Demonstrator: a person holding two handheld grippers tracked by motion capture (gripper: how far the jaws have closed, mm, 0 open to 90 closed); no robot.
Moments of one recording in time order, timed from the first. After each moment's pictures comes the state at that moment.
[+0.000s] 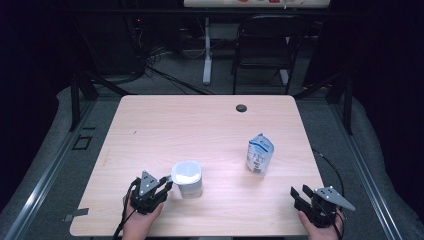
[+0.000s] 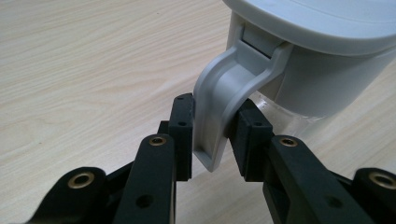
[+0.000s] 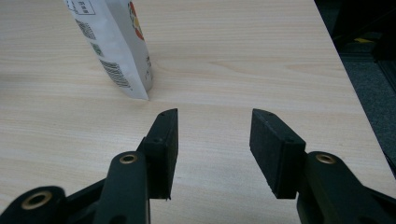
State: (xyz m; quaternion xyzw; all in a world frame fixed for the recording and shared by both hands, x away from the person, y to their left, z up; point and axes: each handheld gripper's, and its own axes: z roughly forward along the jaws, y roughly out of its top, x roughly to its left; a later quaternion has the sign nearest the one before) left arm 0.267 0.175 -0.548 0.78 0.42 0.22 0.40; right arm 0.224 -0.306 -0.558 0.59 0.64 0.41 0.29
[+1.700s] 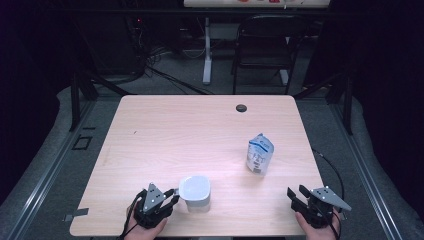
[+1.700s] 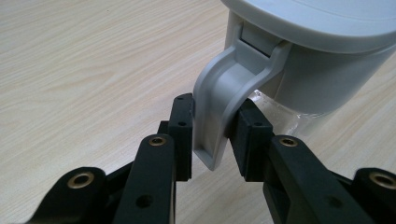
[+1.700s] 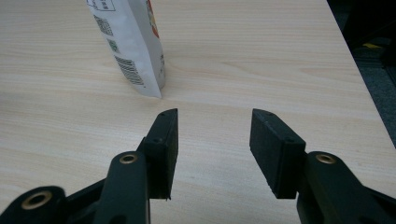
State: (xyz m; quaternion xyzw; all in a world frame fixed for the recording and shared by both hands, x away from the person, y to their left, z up) left arm 0.236 0.162 -0.547 0.81 0.37 0.20 0.41; right arm 0.223 -0.298 -0.557 0.57 0.65 0.41 0.28
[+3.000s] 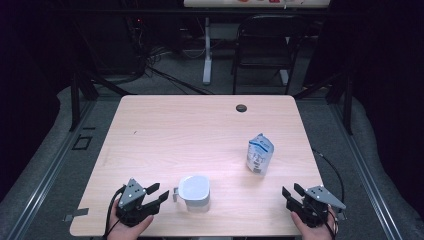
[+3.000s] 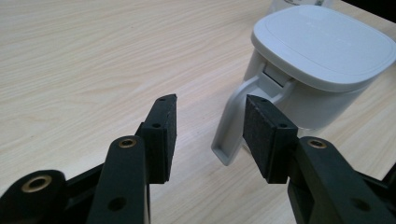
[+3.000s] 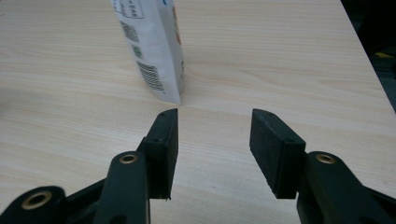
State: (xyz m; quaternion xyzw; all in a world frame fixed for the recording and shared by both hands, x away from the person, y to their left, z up) left arm 0.236 0.201 -0.520 0.78 0.40 0.18 0.45; right arm 0.225 -0.283 -0.551 0.55 0.67 0.42 0.28
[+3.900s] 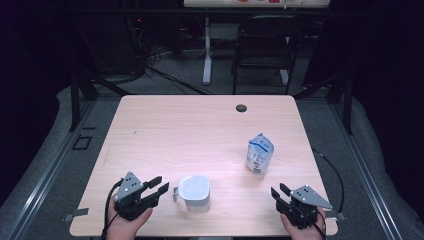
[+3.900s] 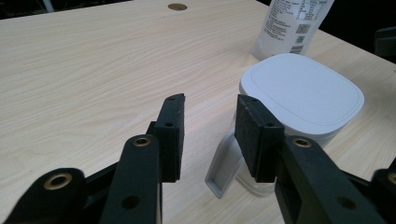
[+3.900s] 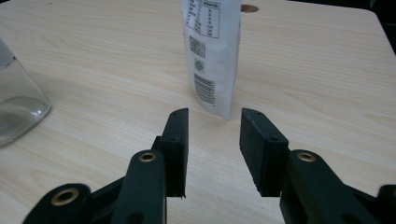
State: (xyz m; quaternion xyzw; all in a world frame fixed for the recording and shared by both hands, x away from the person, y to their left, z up) left arm 0.244 0.197 -0.501 0.77 0.38 0.18 0.48; right arm 0.219 -0.250 -0.537 0.49 0.71 0.42 0.28
